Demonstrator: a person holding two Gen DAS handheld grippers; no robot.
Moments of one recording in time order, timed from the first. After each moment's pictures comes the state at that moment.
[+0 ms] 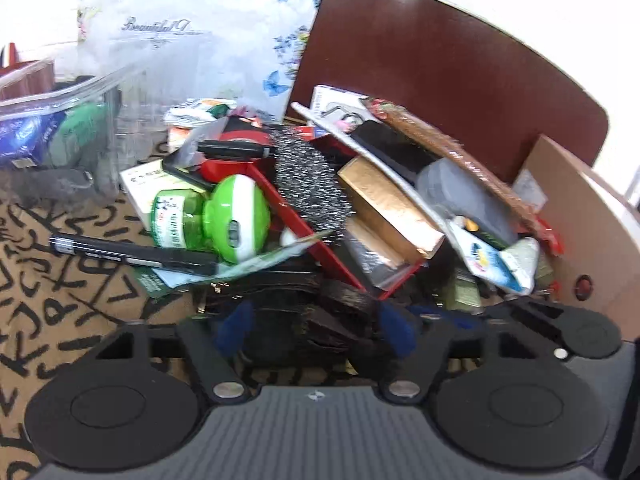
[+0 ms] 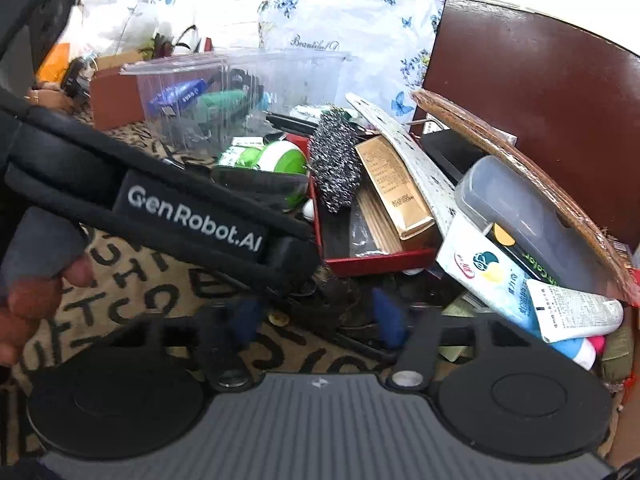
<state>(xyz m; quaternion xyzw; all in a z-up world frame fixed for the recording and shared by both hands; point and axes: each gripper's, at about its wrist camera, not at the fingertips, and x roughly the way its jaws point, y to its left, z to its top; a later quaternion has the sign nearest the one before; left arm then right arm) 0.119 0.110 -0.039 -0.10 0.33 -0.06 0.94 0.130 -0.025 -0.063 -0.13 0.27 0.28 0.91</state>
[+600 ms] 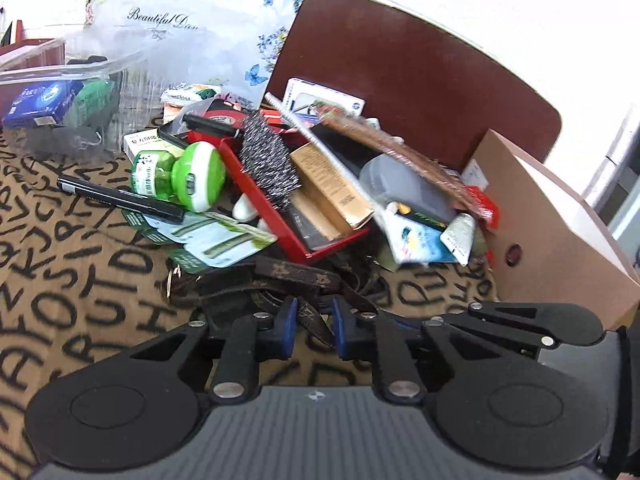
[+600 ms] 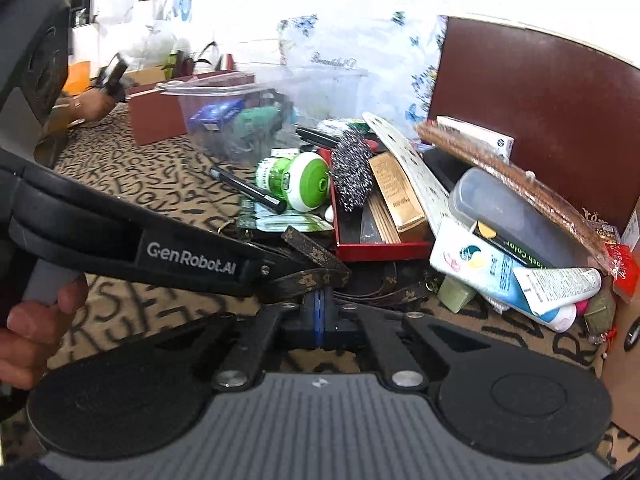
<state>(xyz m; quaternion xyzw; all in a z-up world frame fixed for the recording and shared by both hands) 0.047 0.093 -0.025 -0.13 0.33 -0.08 0.93 0.060 -0.053 -0.035 -0.11 0.26 0.32 0.90</state>
